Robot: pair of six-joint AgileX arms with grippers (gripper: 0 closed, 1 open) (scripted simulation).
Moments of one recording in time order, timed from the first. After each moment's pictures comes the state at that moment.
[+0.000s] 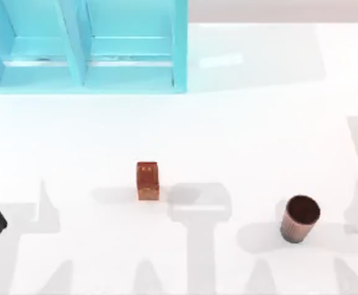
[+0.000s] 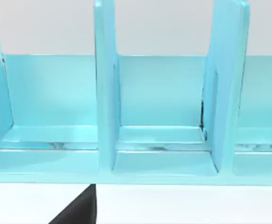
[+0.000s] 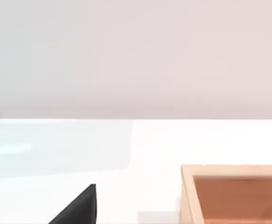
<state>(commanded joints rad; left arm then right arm) 0.00 0.00 0.00 0.00 0.00 0.00 0.00 0.00 0.00 0.00 0.00 0.00</state>
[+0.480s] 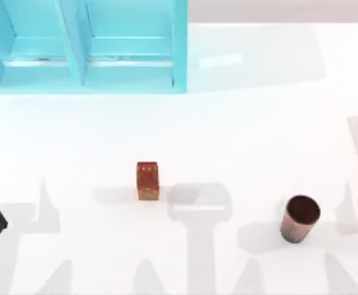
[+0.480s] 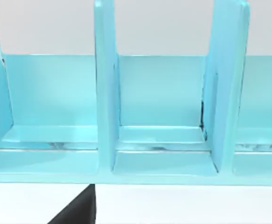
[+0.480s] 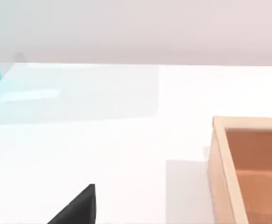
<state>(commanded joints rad) 0.00 0.00 0.00 0.00 0.00 0.00 0.07 0.17 0.13 -0.14 0.01 0.02</state>
